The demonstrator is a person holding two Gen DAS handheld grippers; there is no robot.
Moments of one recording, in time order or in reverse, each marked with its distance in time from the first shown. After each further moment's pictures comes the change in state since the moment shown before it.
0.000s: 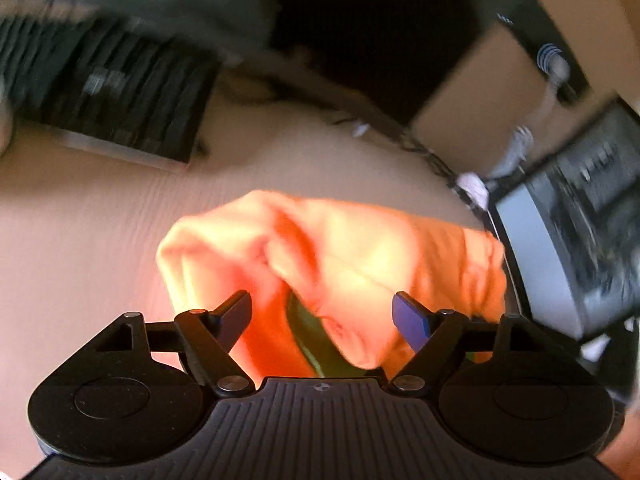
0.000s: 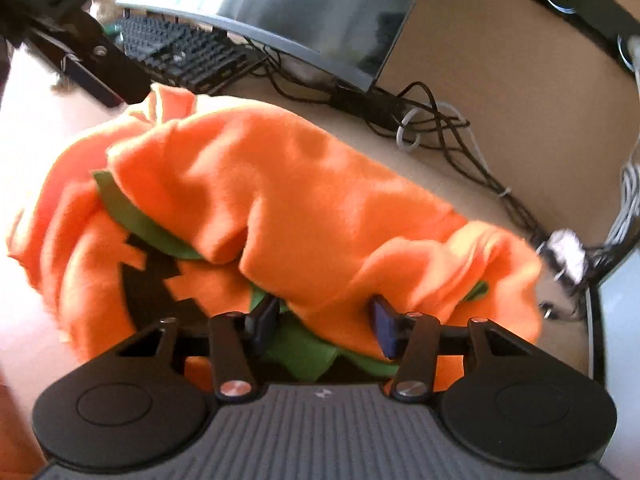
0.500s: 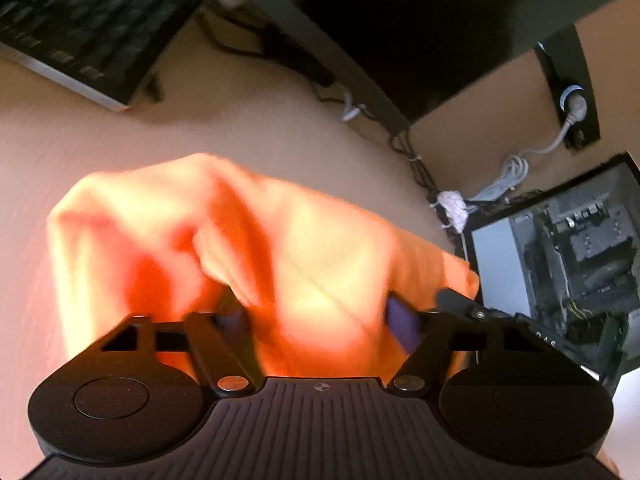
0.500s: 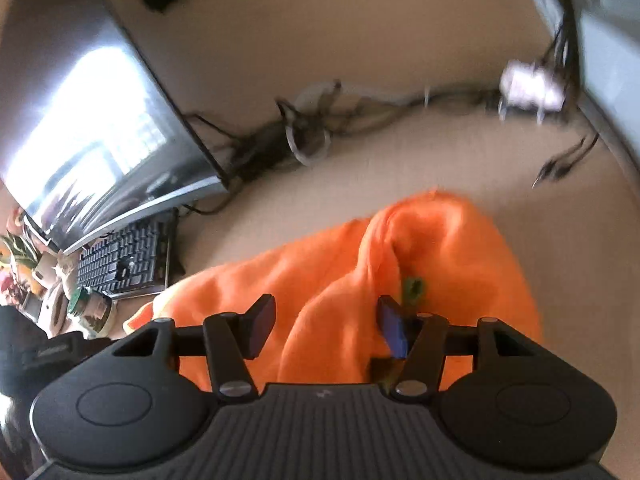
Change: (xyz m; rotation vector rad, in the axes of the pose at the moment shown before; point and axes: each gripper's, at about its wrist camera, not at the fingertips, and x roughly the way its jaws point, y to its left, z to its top) left arm 0.061 -0.007 0.018 -0.147 0.037 -0.139; right arm 0.027 -0.126 0.014 0.823 0.013 0.293
